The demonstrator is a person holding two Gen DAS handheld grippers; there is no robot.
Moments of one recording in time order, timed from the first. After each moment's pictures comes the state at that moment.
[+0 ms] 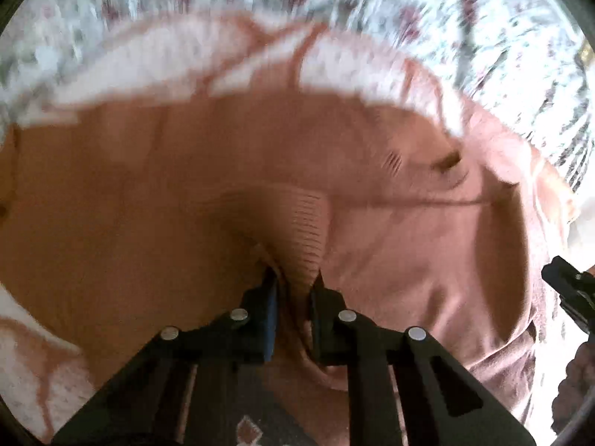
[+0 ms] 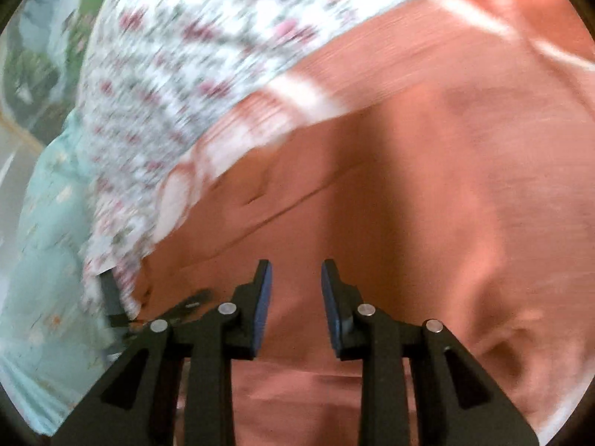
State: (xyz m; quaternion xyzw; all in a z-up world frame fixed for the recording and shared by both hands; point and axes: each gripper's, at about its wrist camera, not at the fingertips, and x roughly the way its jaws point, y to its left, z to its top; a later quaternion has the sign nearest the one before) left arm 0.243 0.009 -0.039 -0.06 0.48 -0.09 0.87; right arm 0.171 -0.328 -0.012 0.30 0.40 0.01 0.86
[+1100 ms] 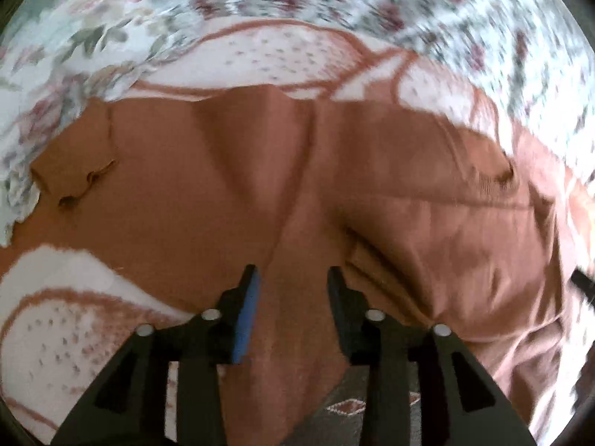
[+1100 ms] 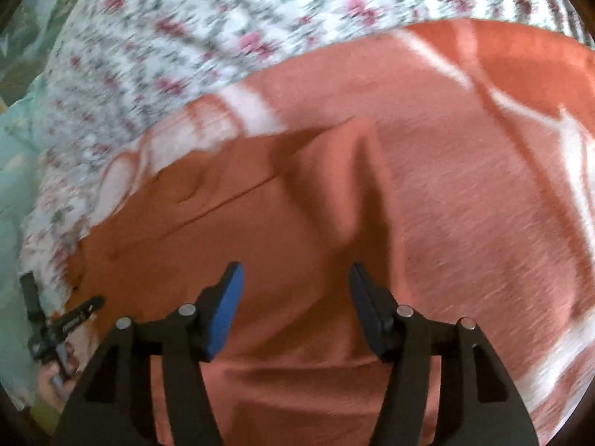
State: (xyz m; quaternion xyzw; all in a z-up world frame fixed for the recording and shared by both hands) left arm 0.203 0.102 -0.032 -0.08 0.49 0.00 0.87; right arm 0.186 -0.318 -0.014 0.19 0.44 -0.04 0.88
